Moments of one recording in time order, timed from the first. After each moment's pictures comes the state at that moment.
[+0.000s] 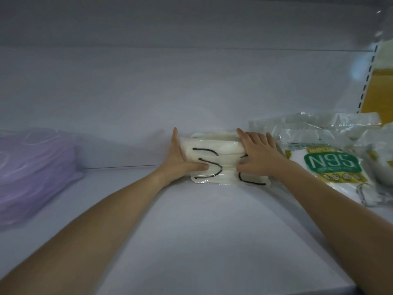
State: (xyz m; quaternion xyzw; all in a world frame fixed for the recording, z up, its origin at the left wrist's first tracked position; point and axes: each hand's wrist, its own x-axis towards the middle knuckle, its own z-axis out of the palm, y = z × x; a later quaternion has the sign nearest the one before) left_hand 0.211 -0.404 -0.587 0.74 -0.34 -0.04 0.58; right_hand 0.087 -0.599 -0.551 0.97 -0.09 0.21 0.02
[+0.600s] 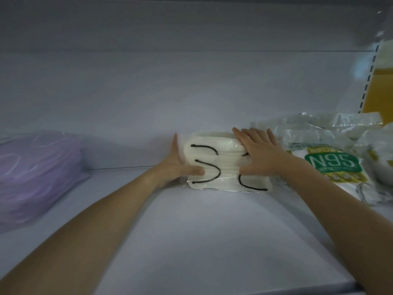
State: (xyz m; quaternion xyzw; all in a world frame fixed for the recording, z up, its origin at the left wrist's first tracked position) left_hand 0.197 -0.381 -0.577 0.71 -0.39 -0.11 0.58; right_hand 0.069 -0.593 -0.539 0.98 -0.04 0.17 0.03
